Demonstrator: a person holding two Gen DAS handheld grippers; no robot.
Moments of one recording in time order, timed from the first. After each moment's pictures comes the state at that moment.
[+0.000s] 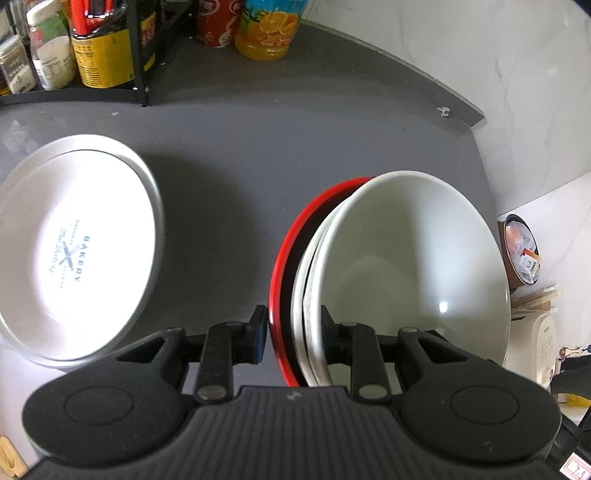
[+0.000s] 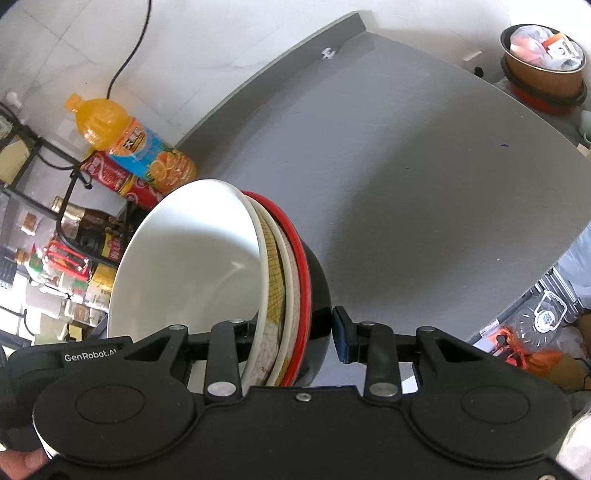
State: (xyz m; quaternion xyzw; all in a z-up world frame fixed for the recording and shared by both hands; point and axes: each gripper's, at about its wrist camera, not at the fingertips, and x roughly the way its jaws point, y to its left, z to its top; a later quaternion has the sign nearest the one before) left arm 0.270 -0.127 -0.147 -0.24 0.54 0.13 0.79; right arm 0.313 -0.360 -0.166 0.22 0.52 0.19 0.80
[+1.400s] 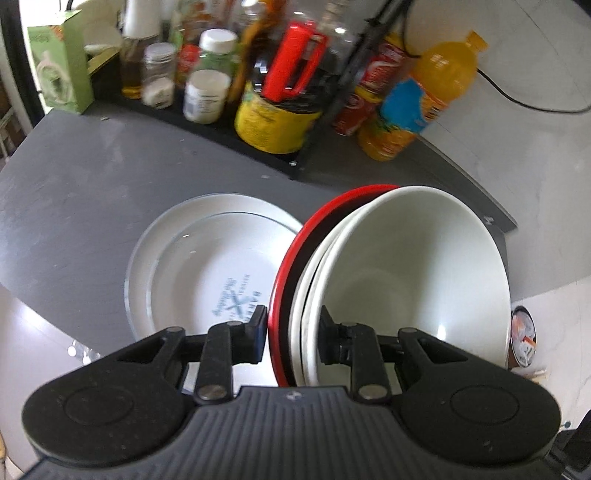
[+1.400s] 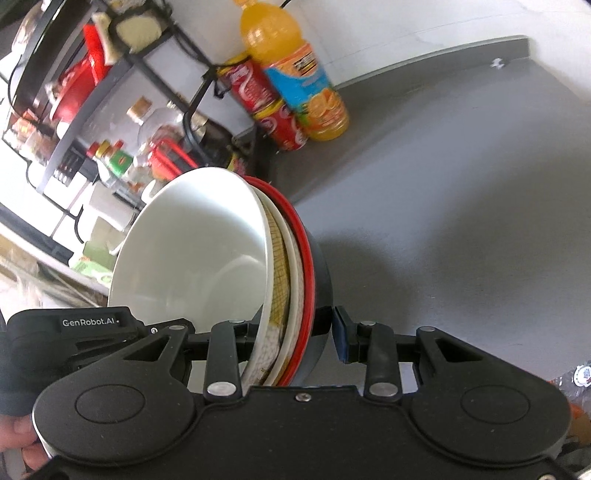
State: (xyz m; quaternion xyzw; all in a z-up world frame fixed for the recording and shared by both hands) left arm 0.188 0.020 -0.084 -0.31 0.46 0.21 0.80; right arm 0.268 -0.213 -0.119 0.12 0.50 0.33 0.79
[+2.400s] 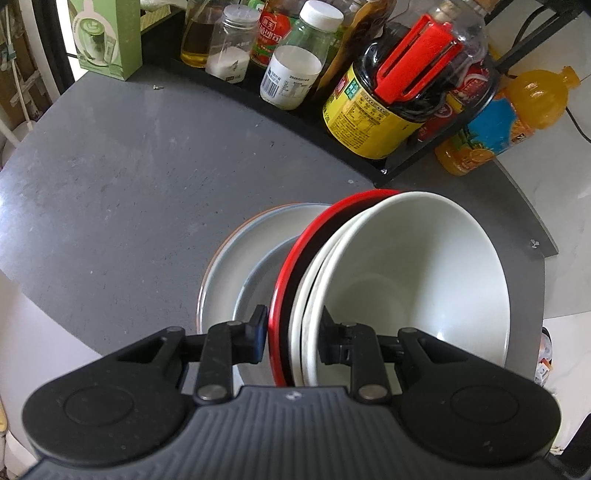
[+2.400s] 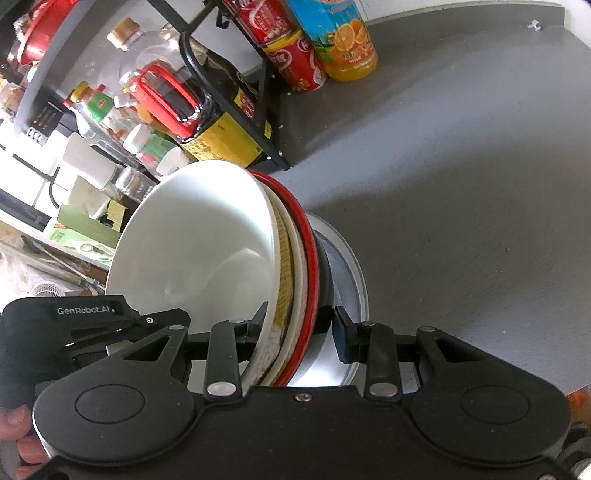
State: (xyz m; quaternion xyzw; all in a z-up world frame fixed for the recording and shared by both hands) left arm 0.177 0.096 -0.132 -0.35 0.49 0.25 0.76; right arm 0.277 -0.145 -0.154 0.09 0.56 0.33 0.76
